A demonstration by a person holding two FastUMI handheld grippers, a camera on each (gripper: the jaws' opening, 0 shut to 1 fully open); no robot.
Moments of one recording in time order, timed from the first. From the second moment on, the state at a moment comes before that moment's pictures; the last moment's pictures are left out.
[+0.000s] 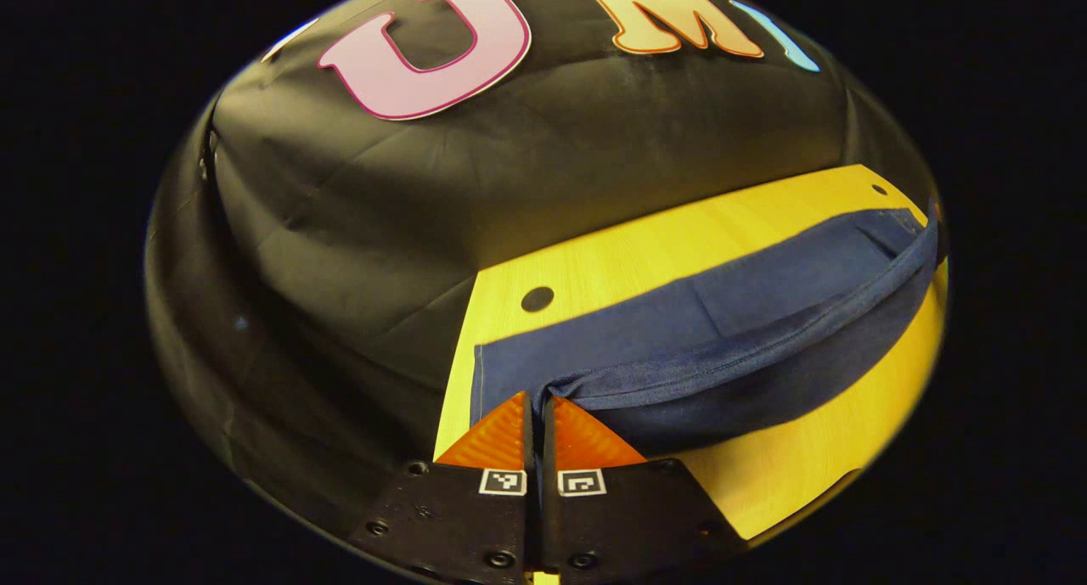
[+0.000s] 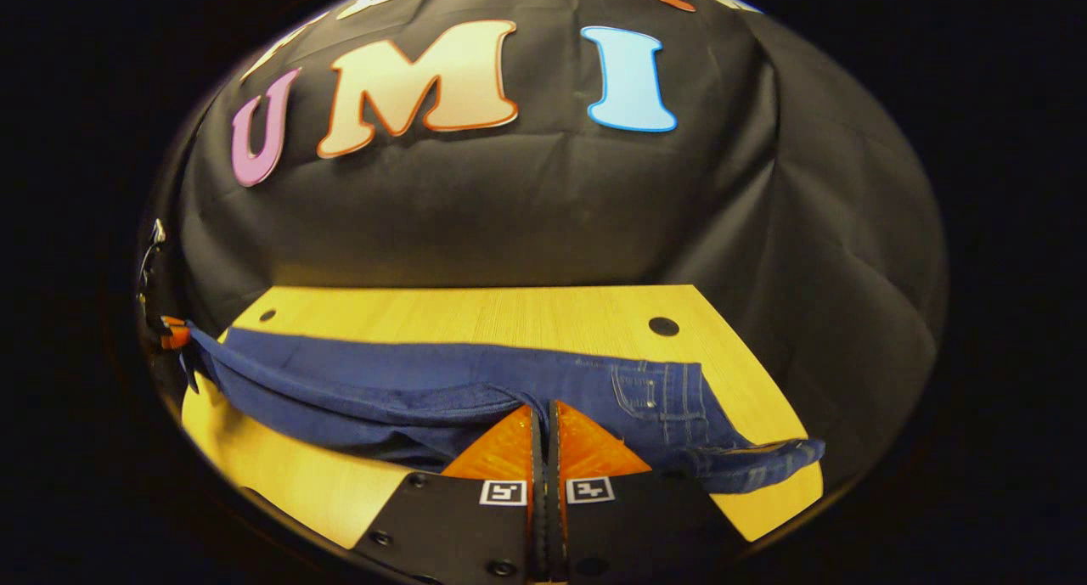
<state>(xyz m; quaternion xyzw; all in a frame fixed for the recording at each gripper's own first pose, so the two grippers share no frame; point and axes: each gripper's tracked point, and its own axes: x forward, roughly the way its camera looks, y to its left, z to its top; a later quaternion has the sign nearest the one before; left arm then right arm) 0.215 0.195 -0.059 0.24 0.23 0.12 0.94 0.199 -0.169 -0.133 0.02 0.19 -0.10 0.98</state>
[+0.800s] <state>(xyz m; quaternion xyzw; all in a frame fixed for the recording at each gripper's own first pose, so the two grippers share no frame) 0.336 0.202 -0.135 0.25 0.20 0.14 0.94 0.320 -0.181 -0.234 0.21 0.18 -0.14 0.95</state>
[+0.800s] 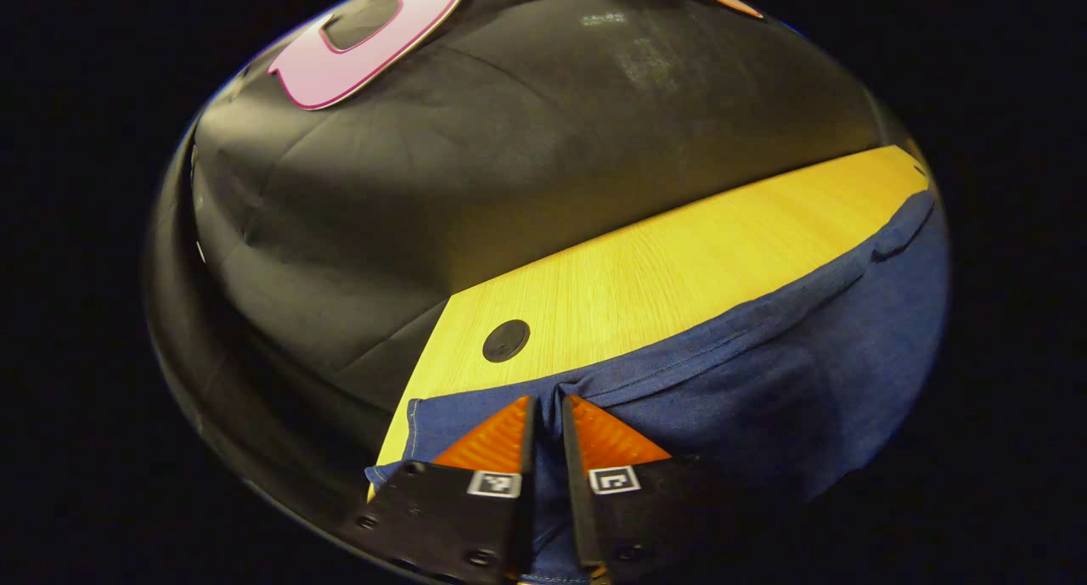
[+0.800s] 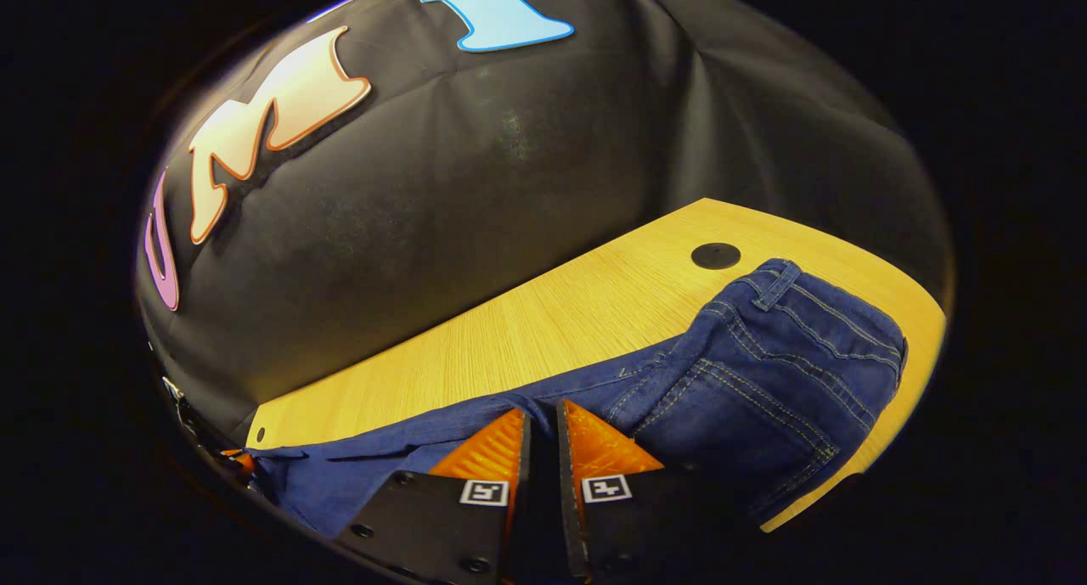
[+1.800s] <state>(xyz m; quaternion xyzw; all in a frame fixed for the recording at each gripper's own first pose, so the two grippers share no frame) 0.245 0.034 -0.048 0.10 0.11 0.04 0.99 0.190 -0.379 -0.225 0.21 0.19 -0.27 0.92</state>
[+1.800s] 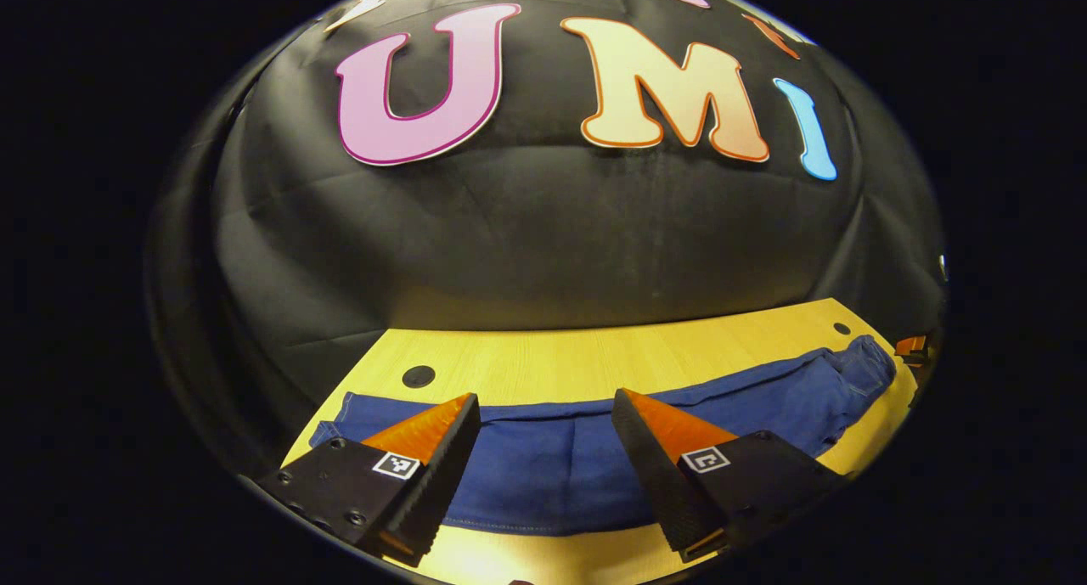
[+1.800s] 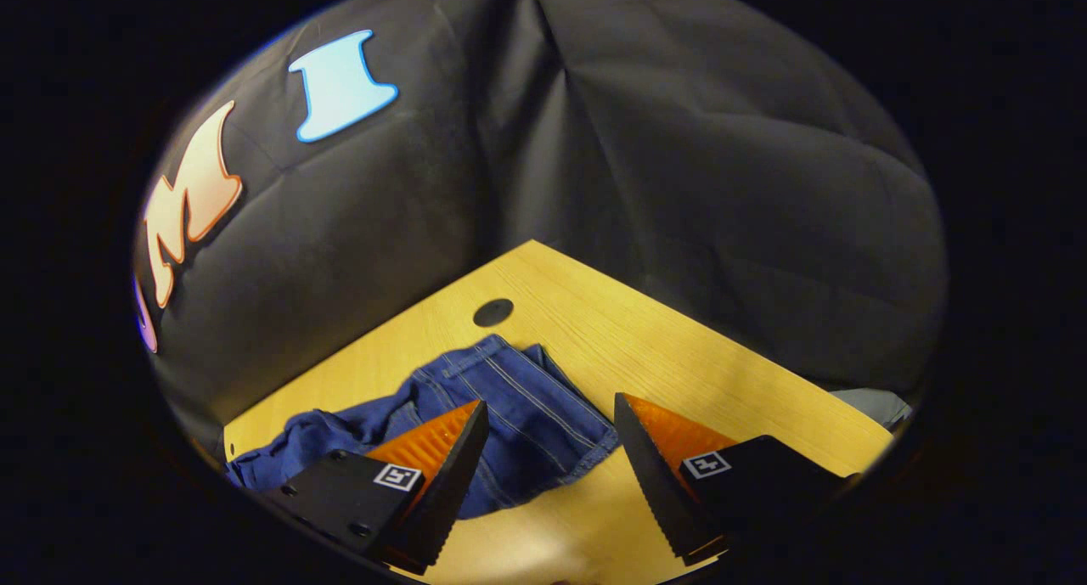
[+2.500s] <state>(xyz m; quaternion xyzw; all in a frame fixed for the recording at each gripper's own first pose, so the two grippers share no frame) 0.210 0.022 -0.055 0.09 0.12 0.07 0.99 0.199 -0.346 -0.239 0.16 0.19 -0.24 0.94</state>
